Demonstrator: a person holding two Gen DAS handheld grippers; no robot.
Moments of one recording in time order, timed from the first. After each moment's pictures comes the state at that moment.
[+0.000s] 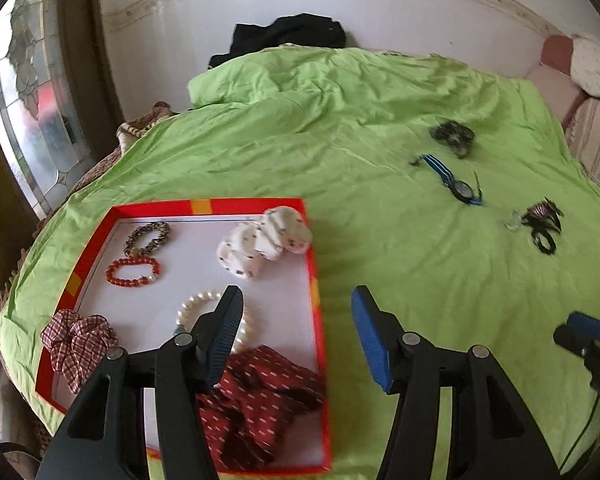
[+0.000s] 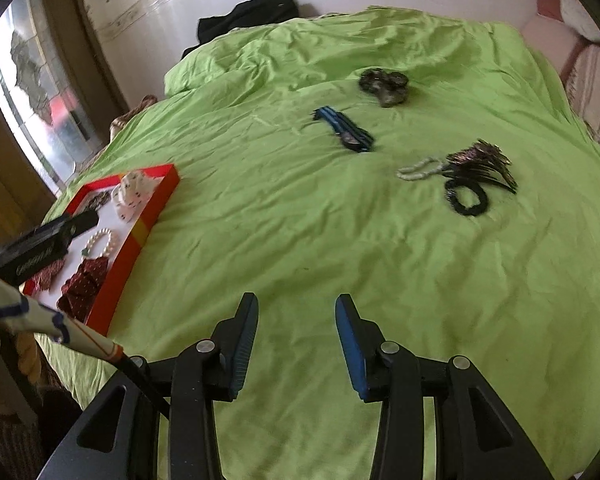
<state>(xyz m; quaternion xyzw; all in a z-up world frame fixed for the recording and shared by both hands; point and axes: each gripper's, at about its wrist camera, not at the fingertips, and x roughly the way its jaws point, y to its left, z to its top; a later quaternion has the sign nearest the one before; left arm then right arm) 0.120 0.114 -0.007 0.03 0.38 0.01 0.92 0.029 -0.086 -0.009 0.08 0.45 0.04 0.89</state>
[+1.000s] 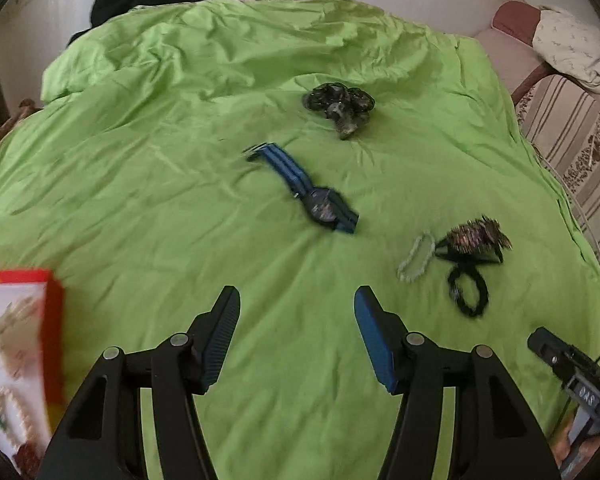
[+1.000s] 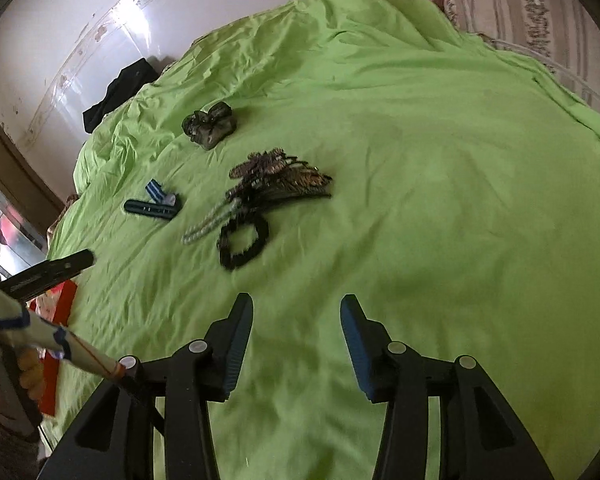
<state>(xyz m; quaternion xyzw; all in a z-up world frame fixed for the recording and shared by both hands) 0.267 -0.067 -0.042 0.00 0.46 -0.13 0.88 0.061 -0.291 -0.040 0.20 0.41 -0.05 0.89</state>
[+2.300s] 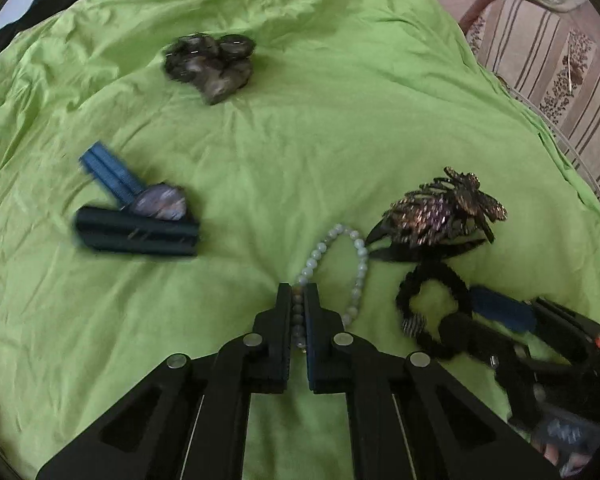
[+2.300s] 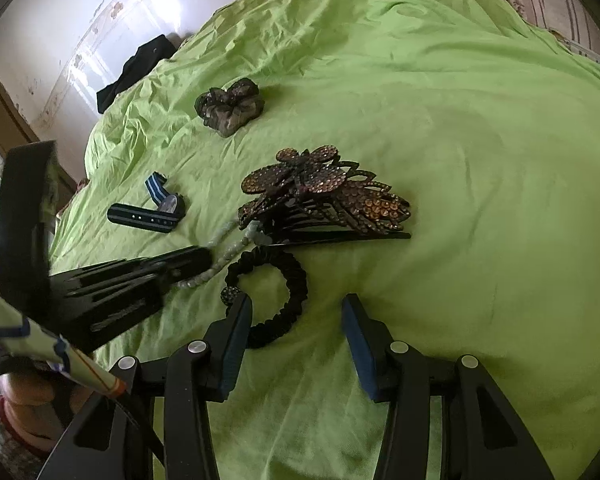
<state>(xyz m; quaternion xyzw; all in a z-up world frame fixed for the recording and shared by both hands) 0.300 -0.165 -0.099 0.07 0.48 -0.23 0.85 0.135 -0.285 -0.080 0.19 0.43 0.00 0.89</state>
